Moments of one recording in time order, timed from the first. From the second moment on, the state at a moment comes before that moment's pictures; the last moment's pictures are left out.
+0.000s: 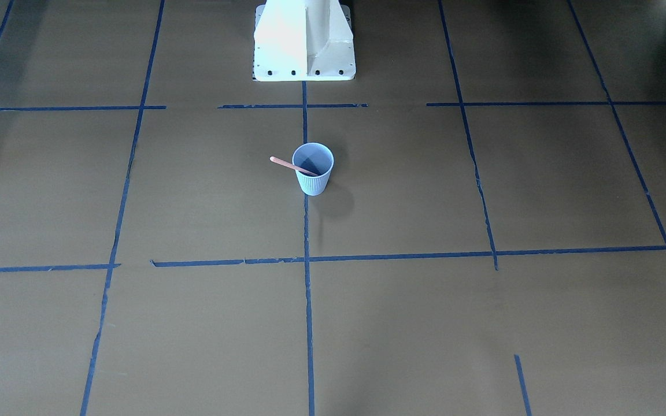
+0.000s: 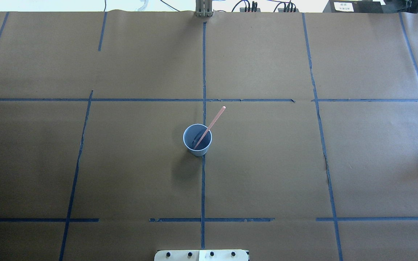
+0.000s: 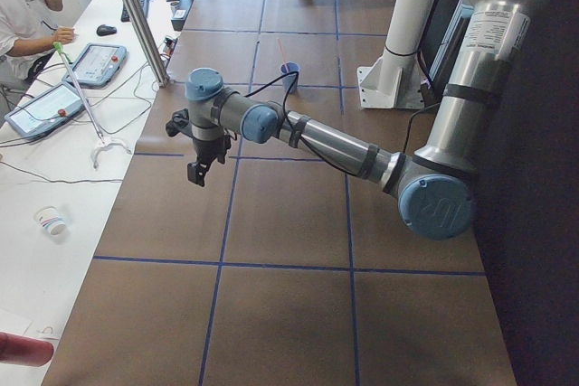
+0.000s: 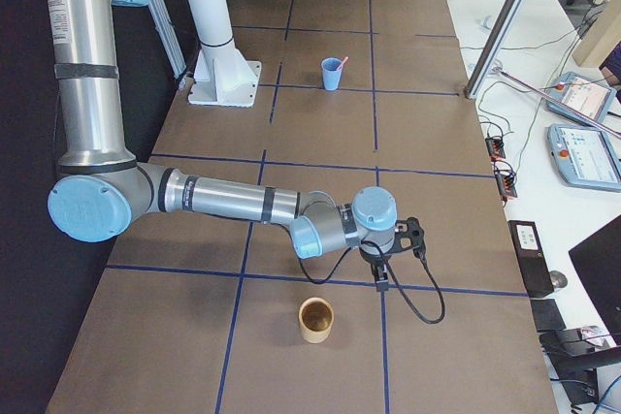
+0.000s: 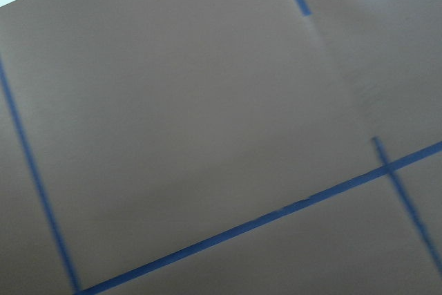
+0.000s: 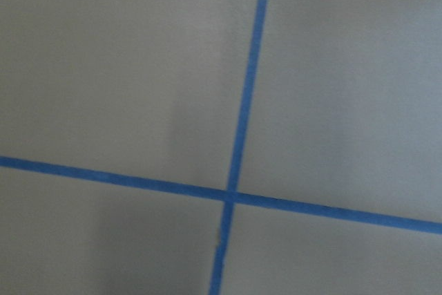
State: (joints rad) left arm -1.49 -1.81 -1.57 -1.58 -2.28 0.27; right arm 1.53 -1.52 1.38 -1.17 2.33 0.05
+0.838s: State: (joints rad) left arm -1.55 -1.79 -1.50 -1.42 -2.28 0.39; right arm 1.67 -1.49 1.37 -1.51 2.33 -0.42
